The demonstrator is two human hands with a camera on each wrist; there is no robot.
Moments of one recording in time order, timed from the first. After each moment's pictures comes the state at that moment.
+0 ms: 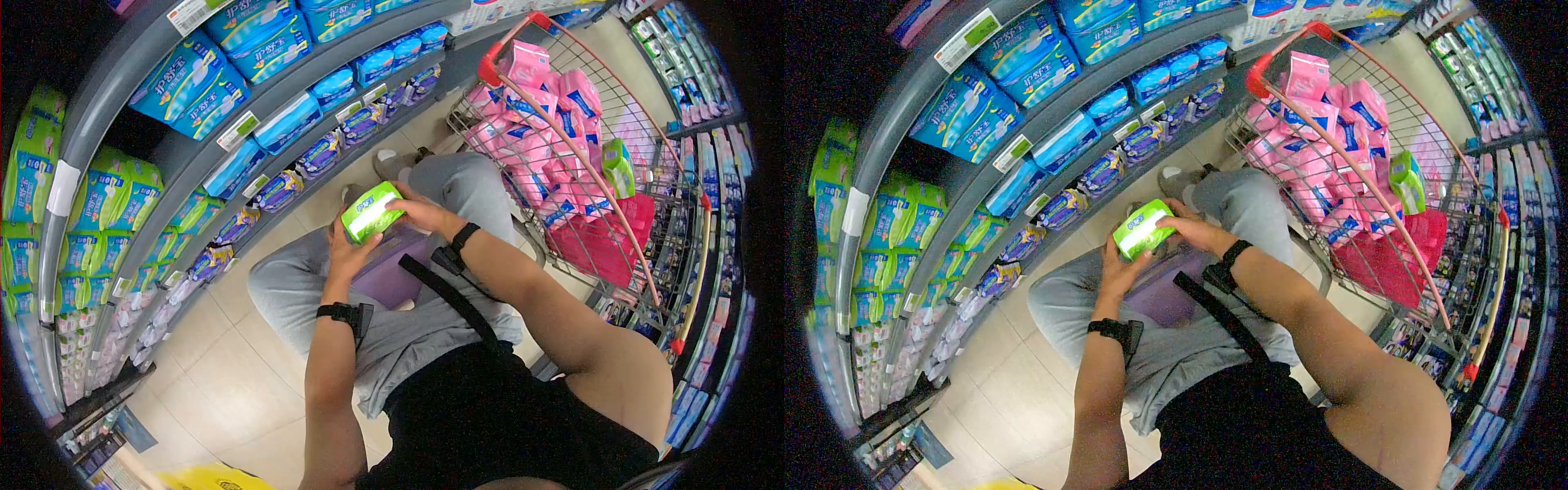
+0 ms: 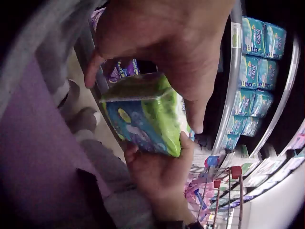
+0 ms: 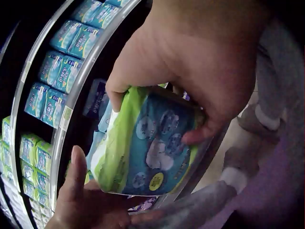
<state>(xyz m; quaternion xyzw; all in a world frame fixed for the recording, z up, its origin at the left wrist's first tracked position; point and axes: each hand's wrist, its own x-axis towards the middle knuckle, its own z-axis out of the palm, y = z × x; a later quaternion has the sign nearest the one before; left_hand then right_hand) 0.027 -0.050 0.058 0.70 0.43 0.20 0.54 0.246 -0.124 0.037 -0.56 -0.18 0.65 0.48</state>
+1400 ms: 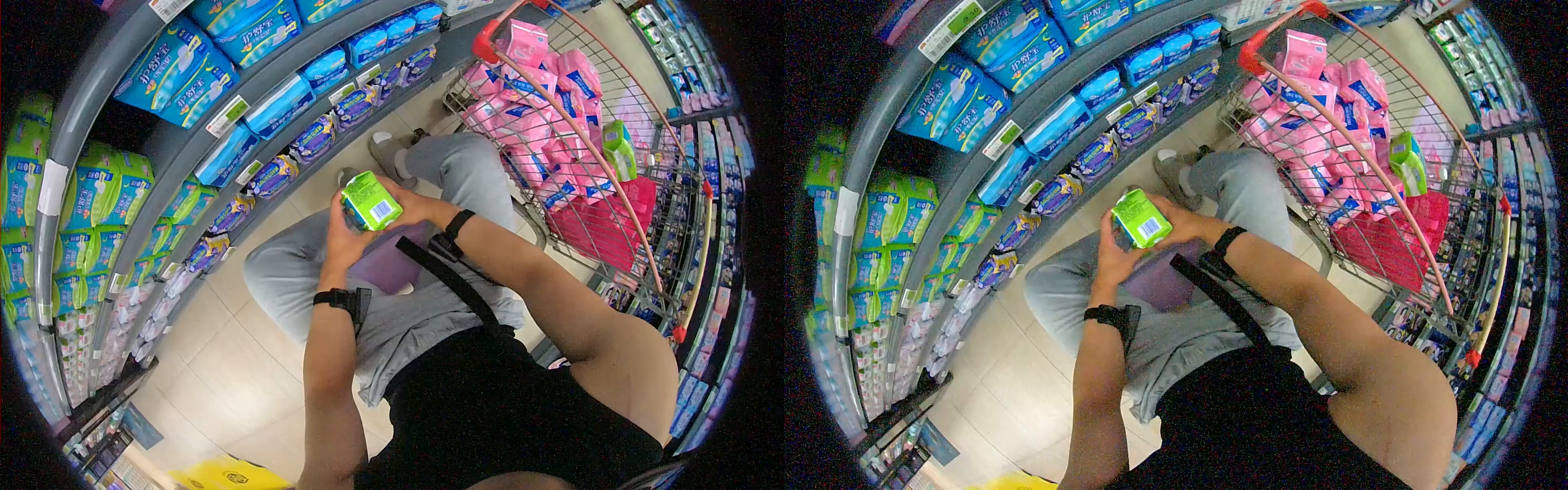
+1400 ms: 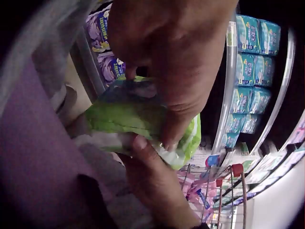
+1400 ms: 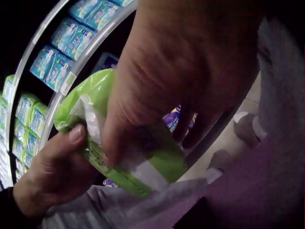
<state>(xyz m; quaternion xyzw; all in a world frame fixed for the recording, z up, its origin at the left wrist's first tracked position) 0.026 -0.052 0.072 0.72 0.35 0.21 0.56 0.239 -0.136 0.011 -0.56 -0.62 0.41 0.37</state>
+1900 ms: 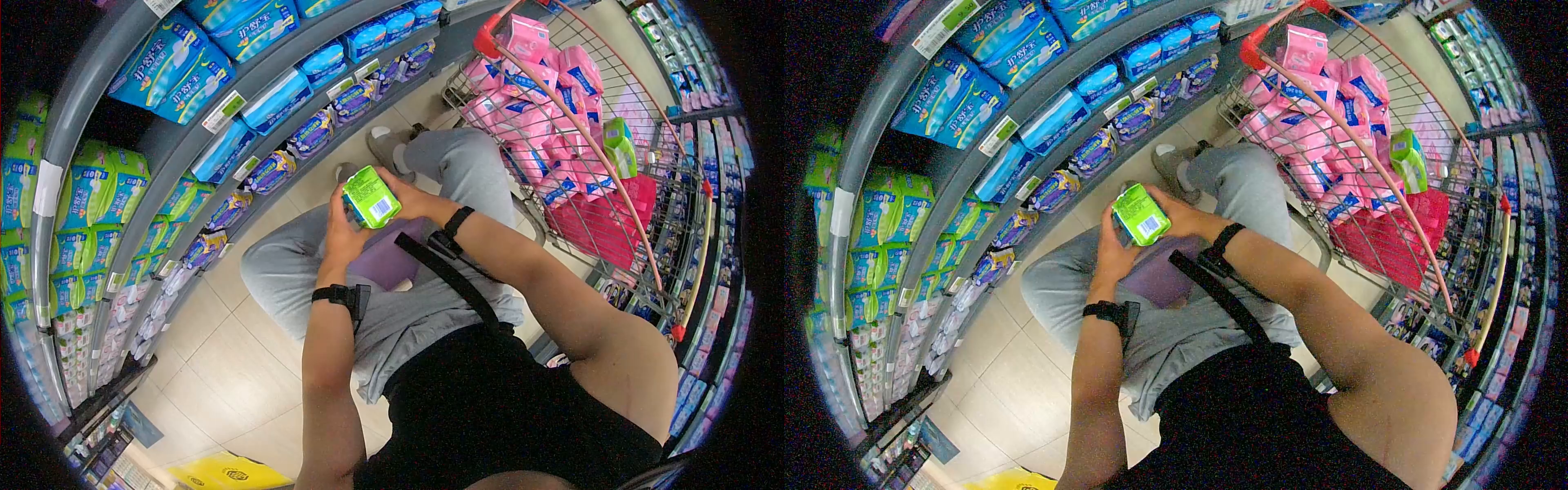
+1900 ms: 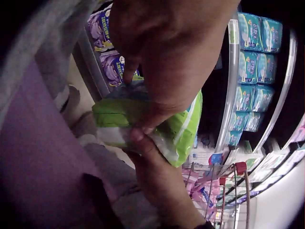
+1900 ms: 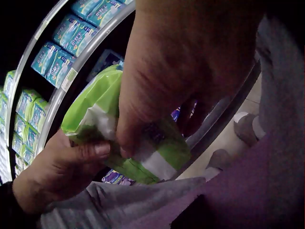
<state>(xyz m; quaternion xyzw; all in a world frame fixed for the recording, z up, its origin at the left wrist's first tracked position) 0.031 -0.051 0.075 0.75 0.34 0.20 0.54 0.232 -0.130 0.032 -0.58 -0.55 0.45 0.40</state>
